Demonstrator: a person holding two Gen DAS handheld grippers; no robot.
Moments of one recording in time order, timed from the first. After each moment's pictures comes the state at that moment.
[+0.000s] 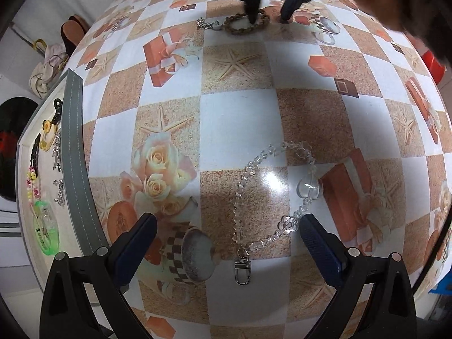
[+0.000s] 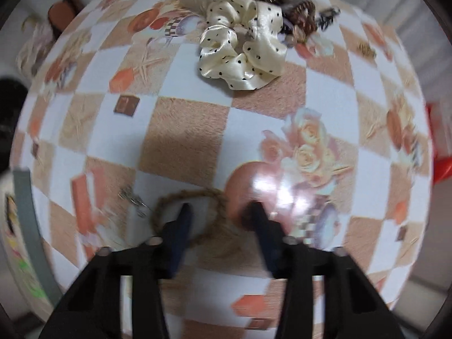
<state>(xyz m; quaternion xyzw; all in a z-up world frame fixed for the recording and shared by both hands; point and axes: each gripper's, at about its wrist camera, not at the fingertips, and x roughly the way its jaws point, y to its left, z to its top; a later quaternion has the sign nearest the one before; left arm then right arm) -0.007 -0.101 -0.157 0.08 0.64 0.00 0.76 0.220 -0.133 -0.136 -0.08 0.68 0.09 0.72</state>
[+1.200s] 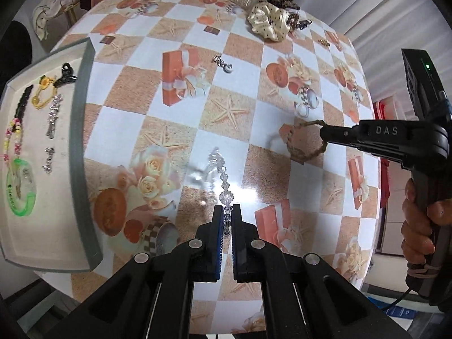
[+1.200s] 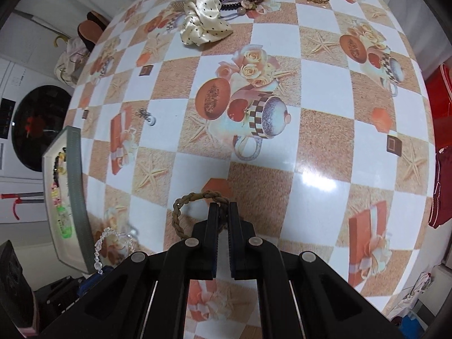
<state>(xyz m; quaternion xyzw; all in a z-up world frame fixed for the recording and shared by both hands) 0.010 -0.059 -0.088 -0.14 0.64 -0.03 0.76 0.142 -0.250 -0.089 0.04 0.69 0.16 0.70</state>
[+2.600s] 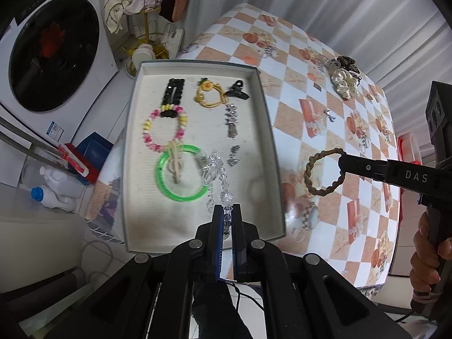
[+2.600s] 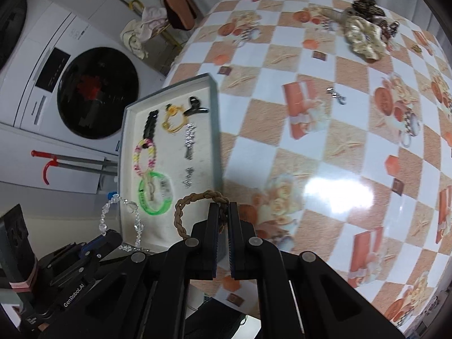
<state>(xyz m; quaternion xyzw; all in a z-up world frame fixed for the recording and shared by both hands) -0.082 0.160 -0.031 -0.17 0.59 0.05 0.79 0.035 -0.037 -0.021 0.03 0.67 0.26 0.70</state>
